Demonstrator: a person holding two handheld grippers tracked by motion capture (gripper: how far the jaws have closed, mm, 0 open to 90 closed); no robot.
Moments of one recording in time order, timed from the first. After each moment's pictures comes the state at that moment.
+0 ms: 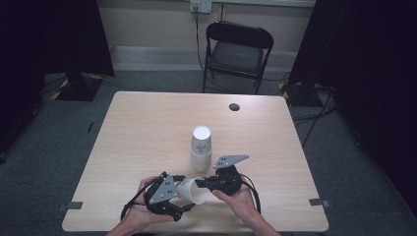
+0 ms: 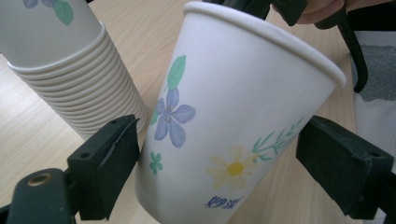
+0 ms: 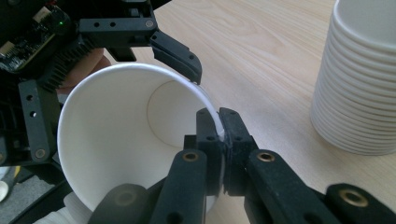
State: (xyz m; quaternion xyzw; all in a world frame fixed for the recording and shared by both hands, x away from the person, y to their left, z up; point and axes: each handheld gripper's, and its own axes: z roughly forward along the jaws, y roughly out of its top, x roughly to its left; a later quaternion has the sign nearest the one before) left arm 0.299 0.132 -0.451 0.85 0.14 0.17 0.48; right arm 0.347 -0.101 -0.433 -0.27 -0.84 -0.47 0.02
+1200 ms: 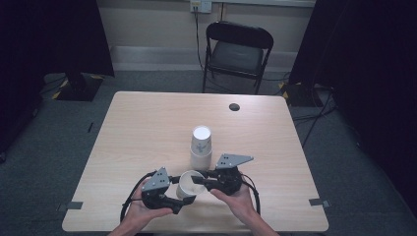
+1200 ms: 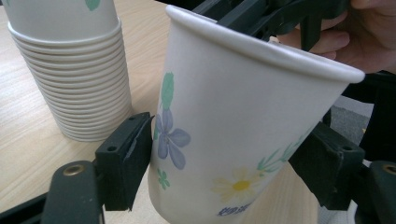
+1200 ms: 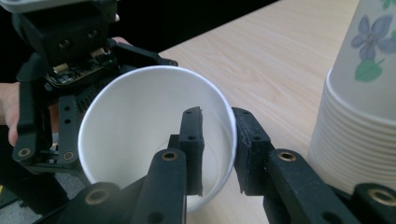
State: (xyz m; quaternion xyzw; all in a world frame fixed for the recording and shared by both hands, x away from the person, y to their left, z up) left arm 0.308 0.142 -0.451 0.81 0.23 0.07 0.54; right arm 0.341 -0.100 -0.419 -0.24 -0.80 -0.54 -0.02
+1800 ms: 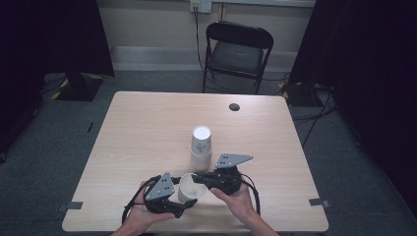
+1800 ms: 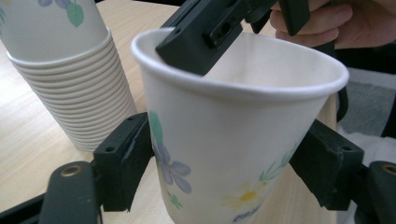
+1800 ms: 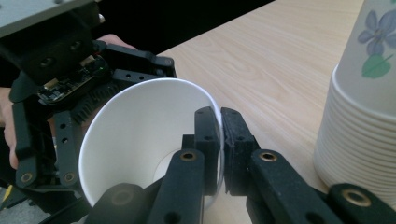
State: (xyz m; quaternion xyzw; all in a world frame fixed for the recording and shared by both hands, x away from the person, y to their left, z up) left arm 0.298 0.133 -0.450 0.83 0.18 0.14 0.52; right arm 0.342 -0.098 -0.421 -0.25 -0.81 -0.53 -0.01
